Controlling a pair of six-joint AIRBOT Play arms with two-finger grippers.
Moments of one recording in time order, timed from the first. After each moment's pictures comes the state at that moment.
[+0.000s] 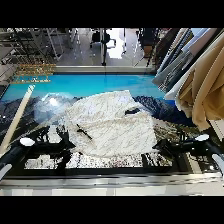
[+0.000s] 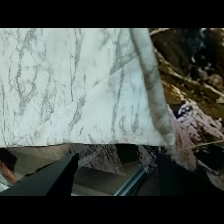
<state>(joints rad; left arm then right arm) 0.07 -1.22 0.58 0.68 -0.90 -1.38 -0.47 -1.32 0.67 -0.79 1.22 1.12</state>
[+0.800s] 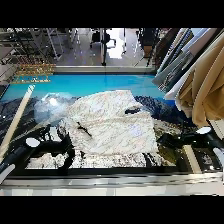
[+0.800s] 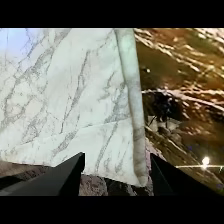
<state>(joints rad) -0.01 -1.22 0.58 0.73 -0.75 -1.42 -0.42 -1.36 0.82 -0.88 1.16 1.04</state>
